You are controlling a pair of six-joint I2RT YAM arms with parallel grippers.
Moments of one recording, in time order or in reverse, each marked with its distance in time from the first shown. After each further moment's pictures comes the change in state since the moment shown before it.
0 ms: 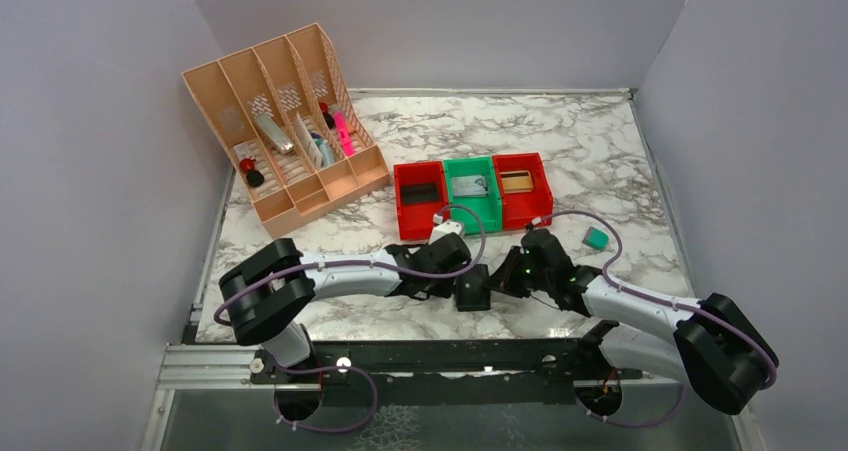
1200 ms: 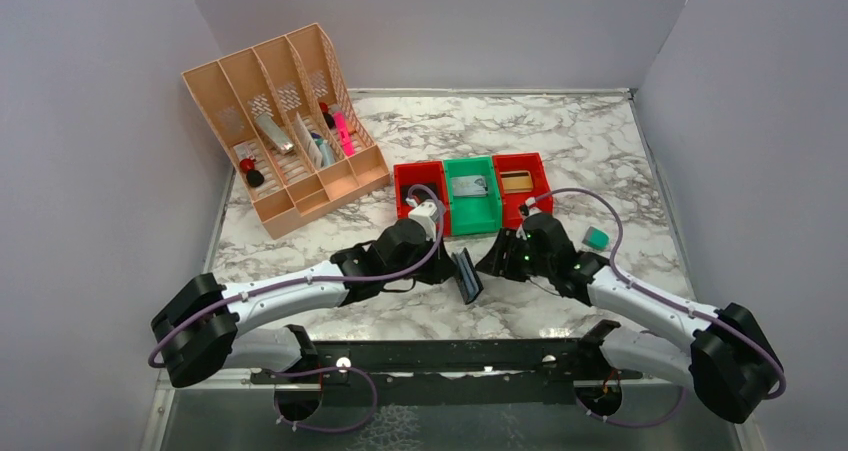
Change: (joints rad) left arm 0.109 -0.378 -0.222 0.328 0.266 -0.034; right arm 0.000 -0.031 0.151 -0.126 -0.018 -0.162
